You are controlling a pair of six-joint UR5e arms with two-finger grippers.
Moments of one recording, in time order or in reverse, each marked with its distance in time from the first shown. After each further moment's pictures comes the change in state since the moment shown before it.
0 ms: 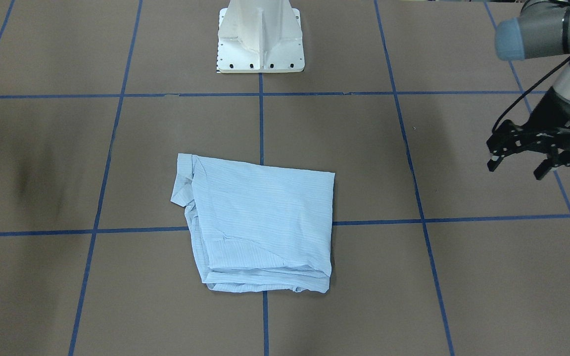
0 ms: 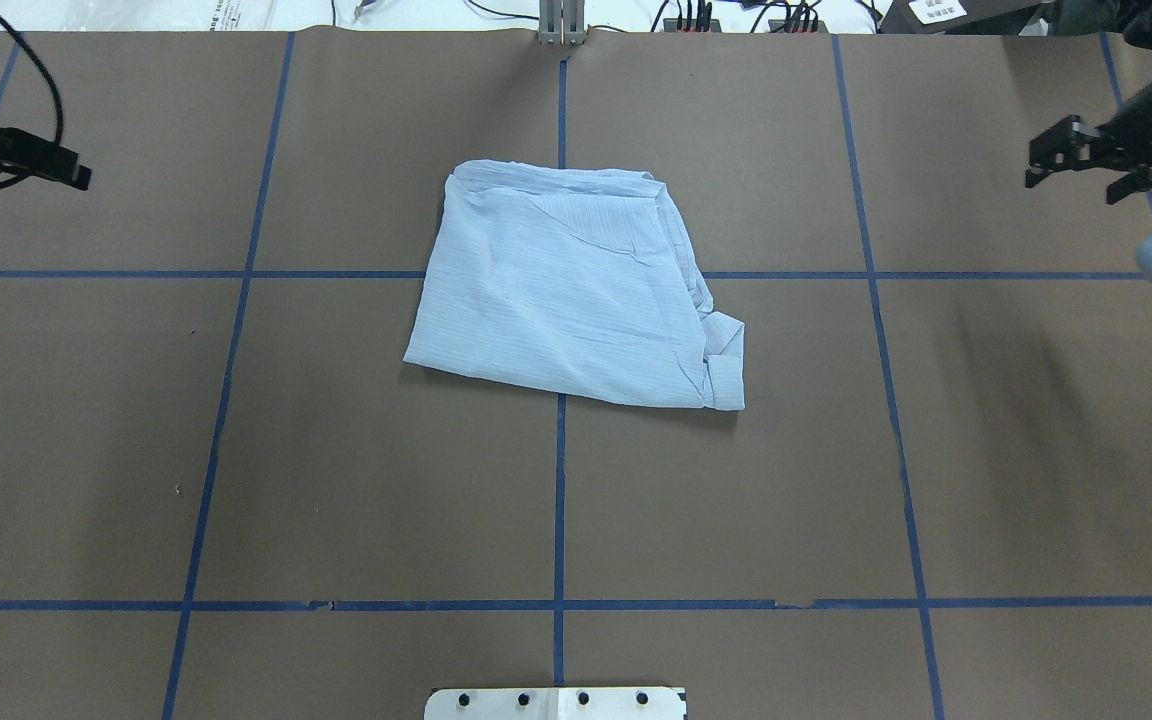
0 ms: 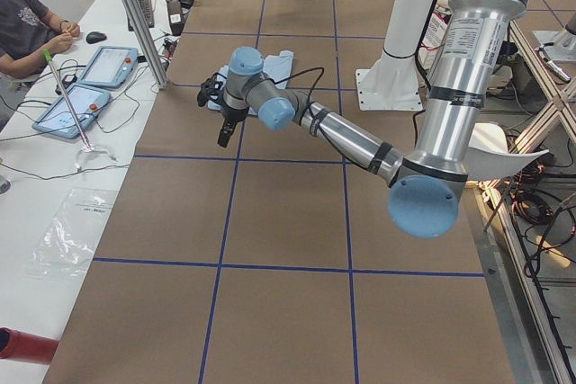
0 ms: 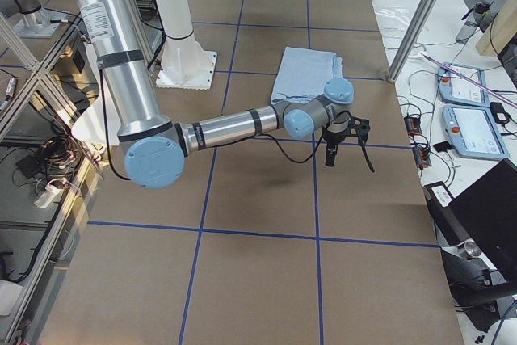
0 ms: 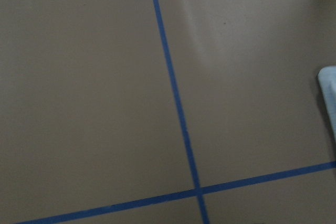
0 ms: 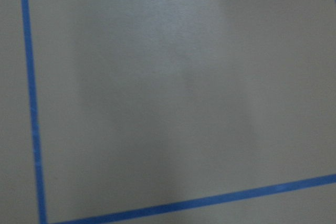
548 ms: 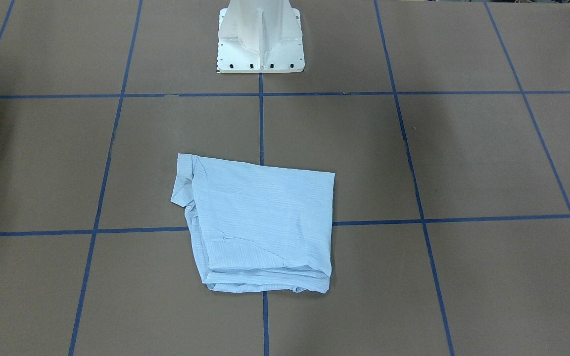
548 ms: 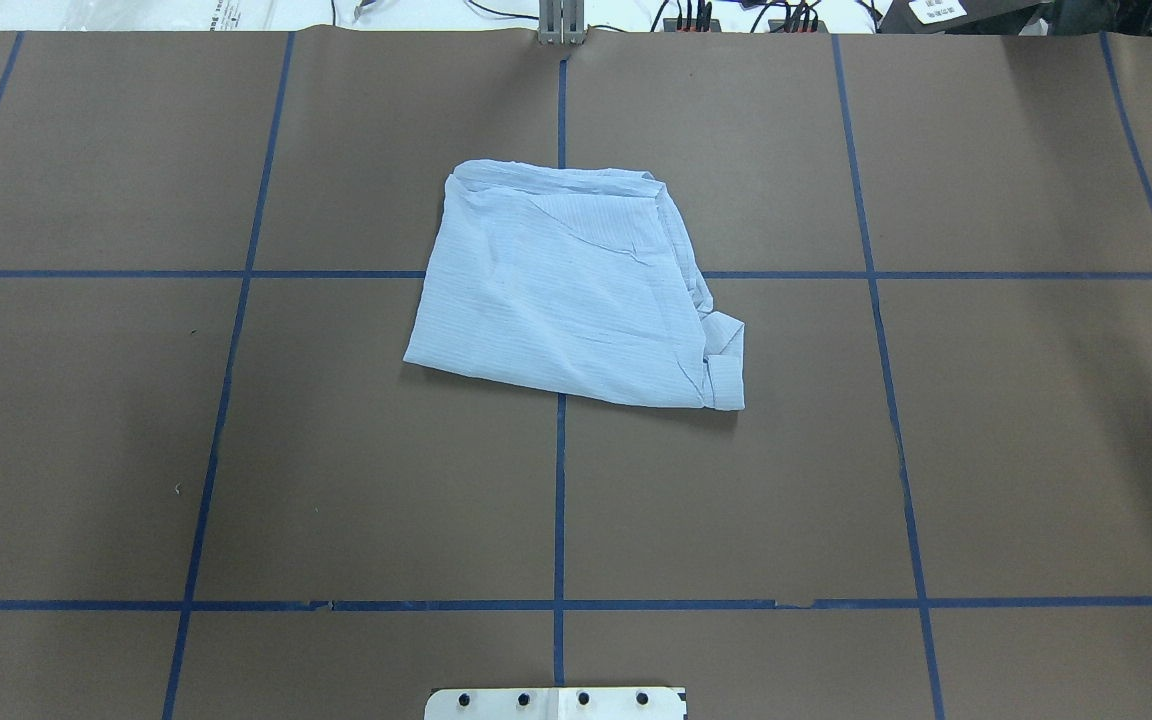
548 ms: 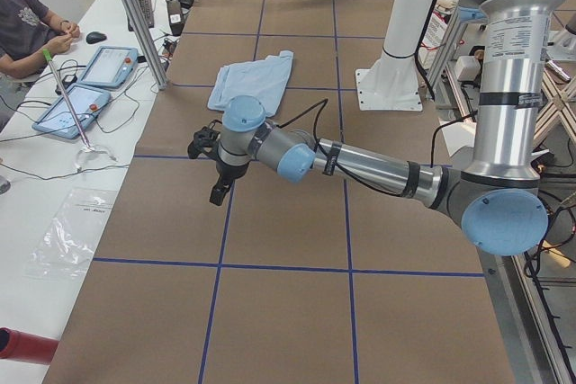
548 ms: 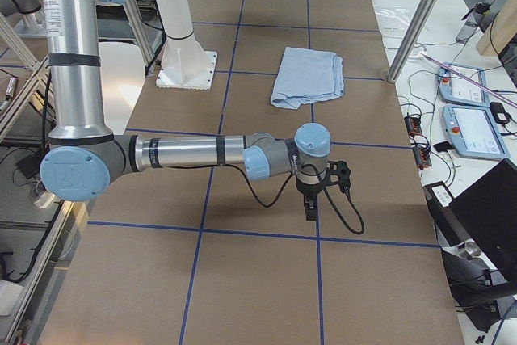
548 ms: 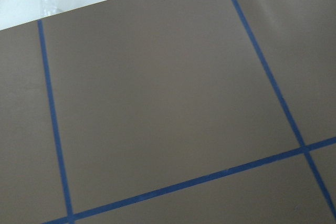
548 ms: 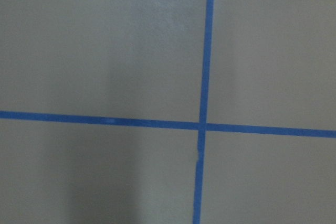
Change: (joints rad) left arm -0.248 0.163 0.082 -0.017 -0.131 0.381; right arm 0.209 -0.202 0.054 -0.087 0.034 -0.523
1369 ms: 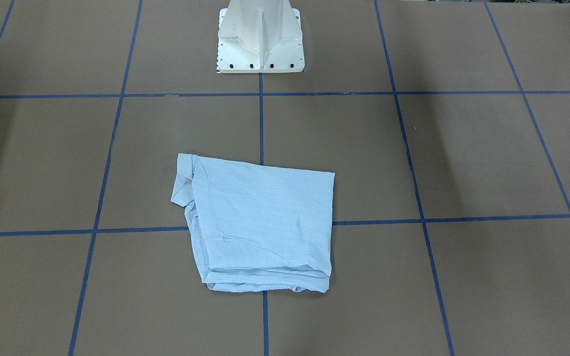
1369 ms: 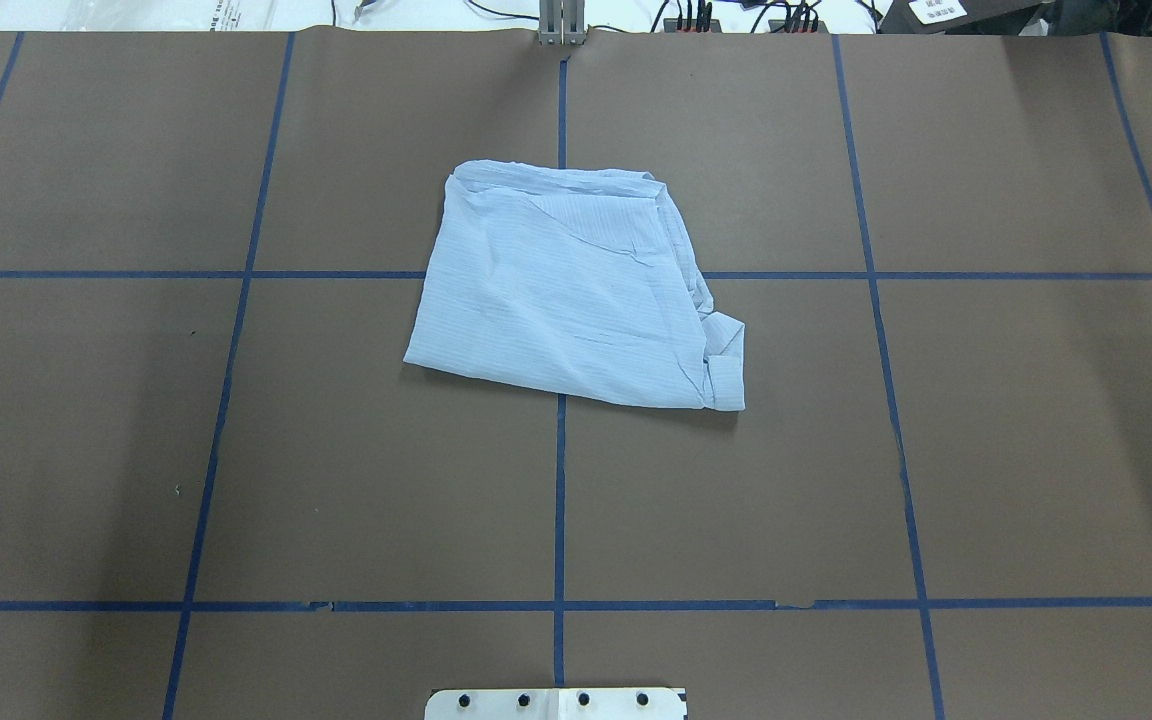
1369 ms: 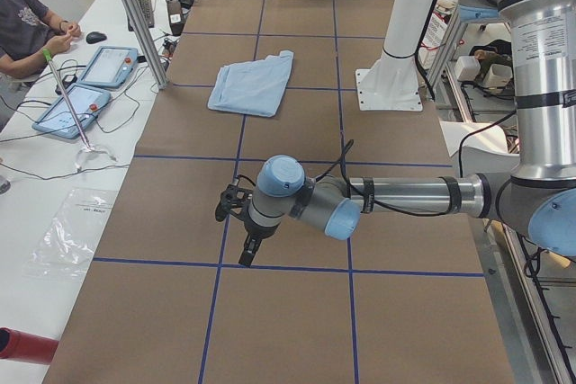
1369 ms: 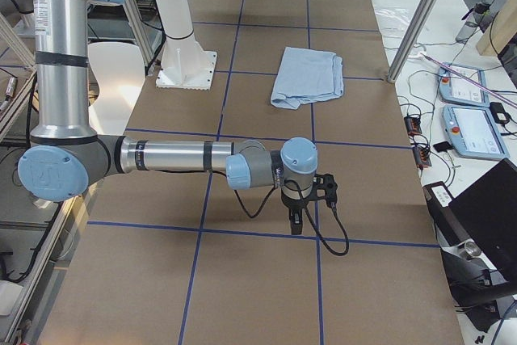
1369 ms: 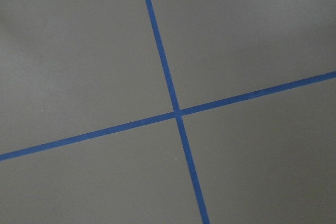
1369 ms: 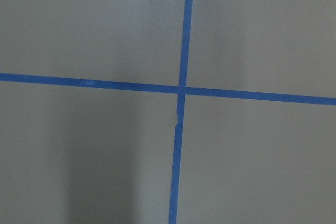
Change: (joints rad) left arm -0.087 0.193 0.058 -0.173 0.045 0.045; right arm 0.039 -0.052 0.018 -0.048 0.043 -0.078
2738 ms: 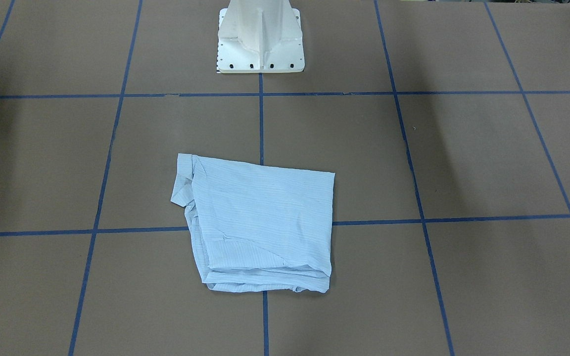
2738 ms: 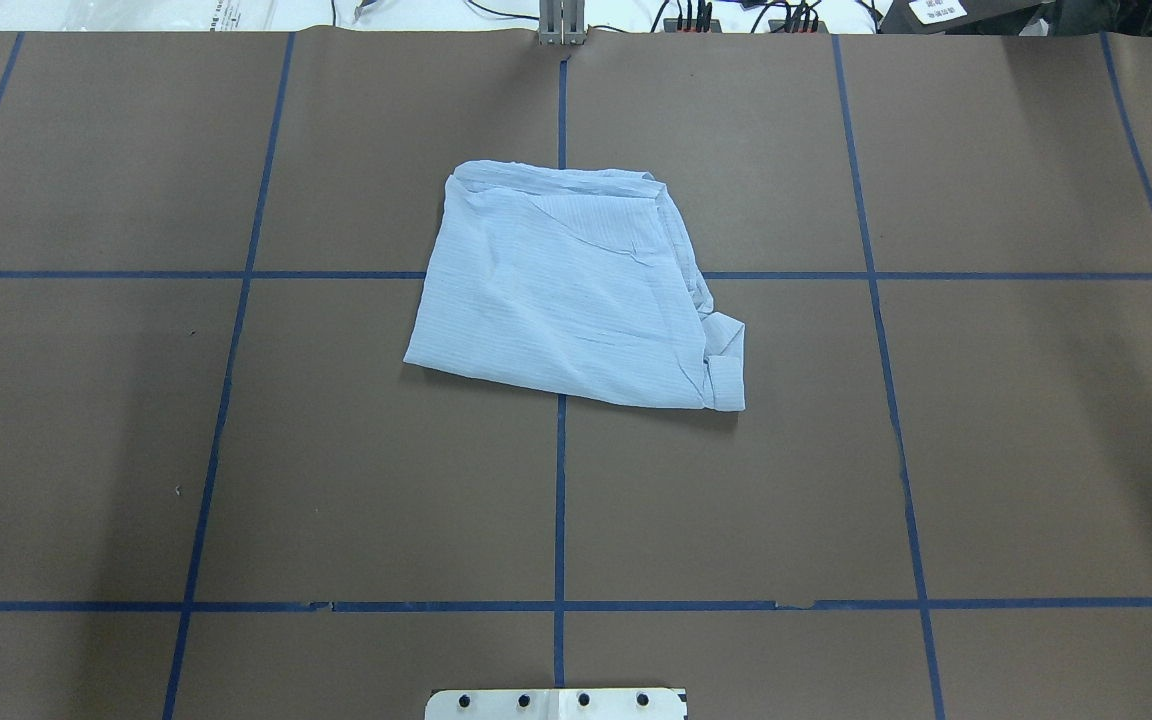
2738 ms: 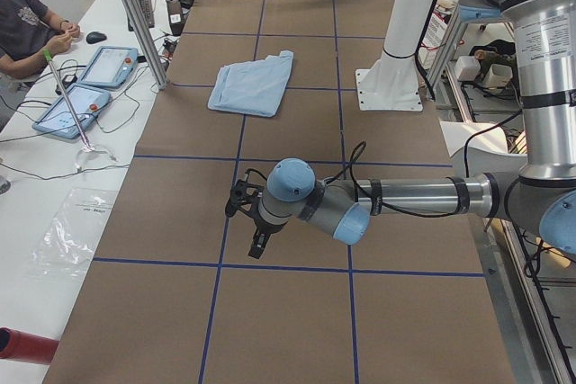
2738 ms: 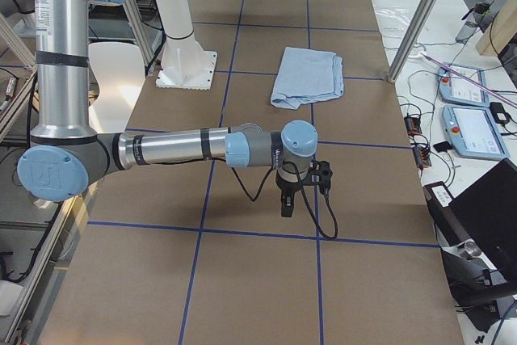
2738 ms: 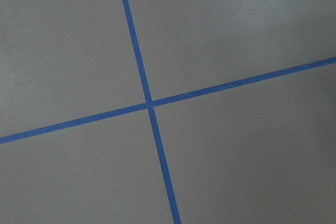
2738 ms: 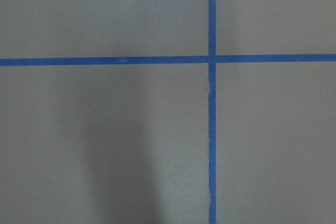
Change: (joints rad) left arm -0.003 0.021 -0.015 -0.040 -0.126 -0.034; right arm -0.023 -0.011 0.121 -0.186 0.039 0.046
